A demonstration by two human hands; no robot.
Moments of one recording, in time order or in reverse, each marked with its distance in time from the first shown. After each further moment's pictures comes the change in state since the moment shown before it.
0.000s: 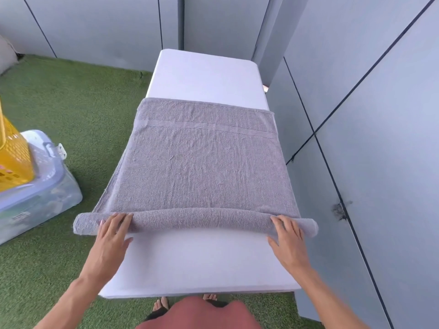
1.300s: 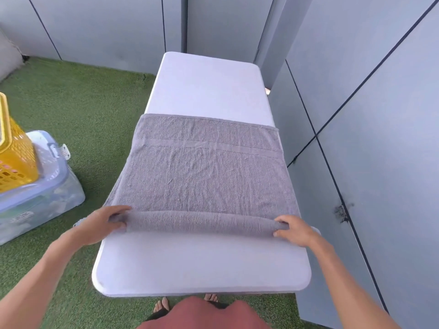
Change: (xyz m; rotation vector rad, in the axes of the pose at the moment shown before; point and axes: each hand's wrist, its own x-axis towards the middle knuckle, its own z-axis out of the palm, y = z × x) left_hand 0.055 -0.029 -0.056 -0.416 -0.421 -0.215; right_hand 0.051 0.014 -0.048 0.352 -0.581 0.203
